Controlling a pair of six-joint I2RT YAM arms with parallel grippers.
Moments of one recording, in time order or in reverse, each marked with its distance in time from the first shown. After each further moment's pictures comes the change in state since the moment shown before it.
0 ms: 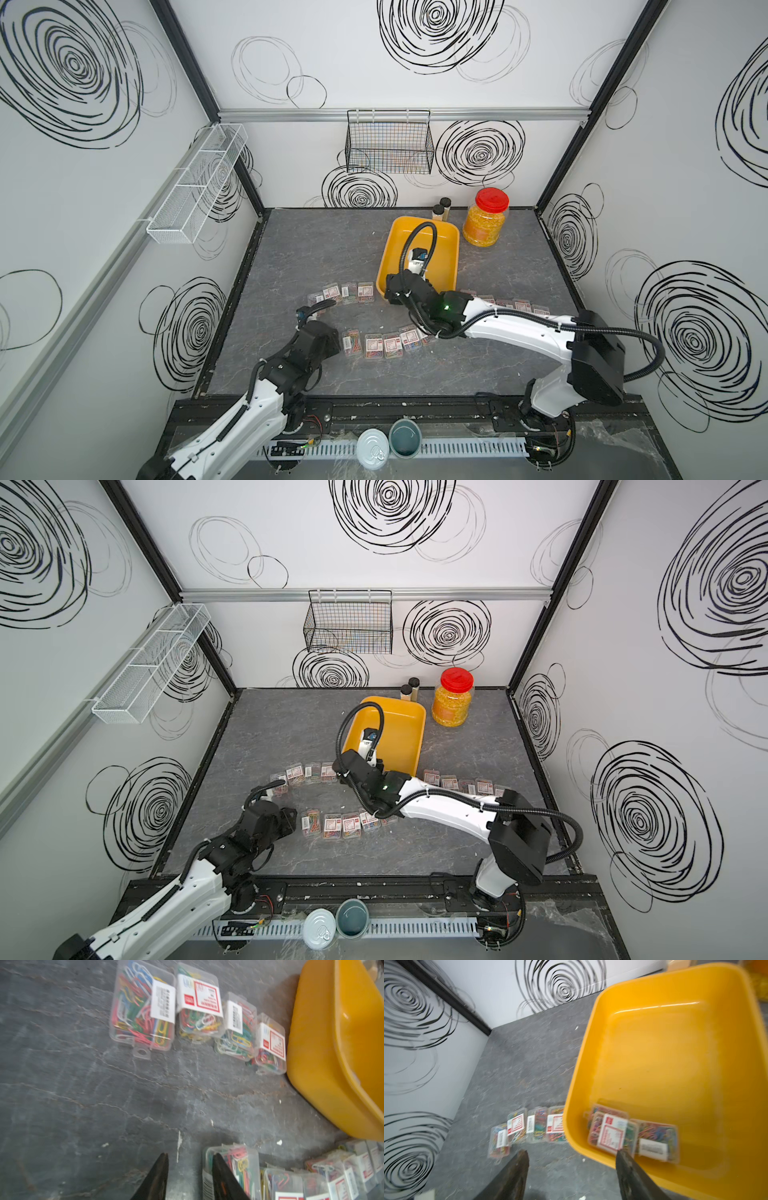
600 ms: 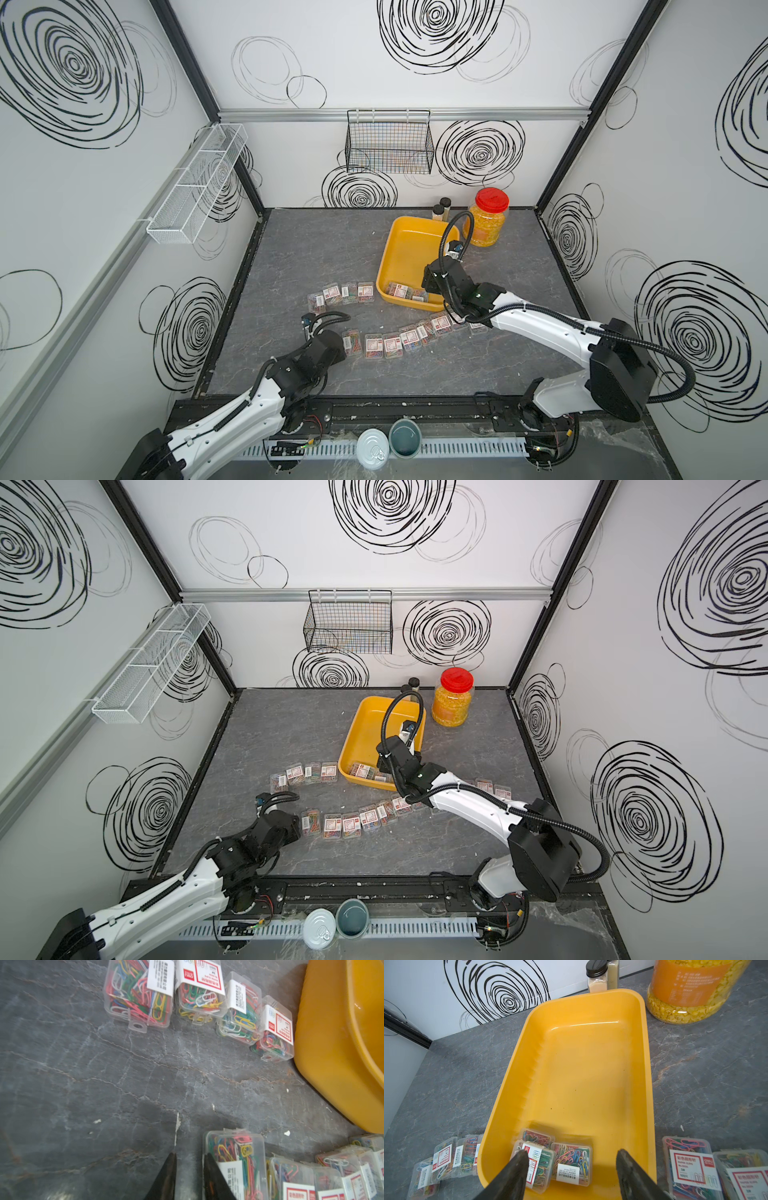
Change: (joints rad) left arm -0.171 0.031 -0.034 0.020 -0.132 -0.145; right arm -0.240 -0.109 -0.161 0.014 -0.105 -0.137
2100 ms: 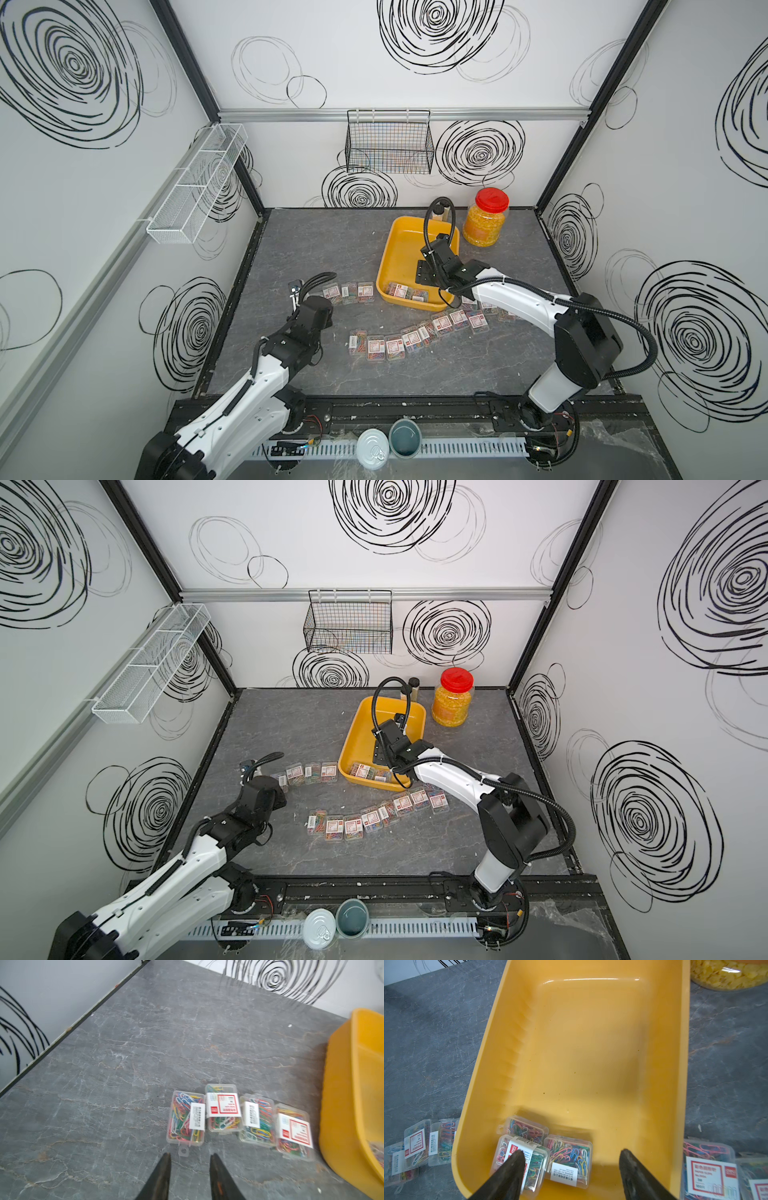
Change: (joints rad) left arm 0.332 0.172 0.254 0.039 -0.167 0.417; right arm -0.090 0.237 0.243 -0.213 -0.203 -0.044
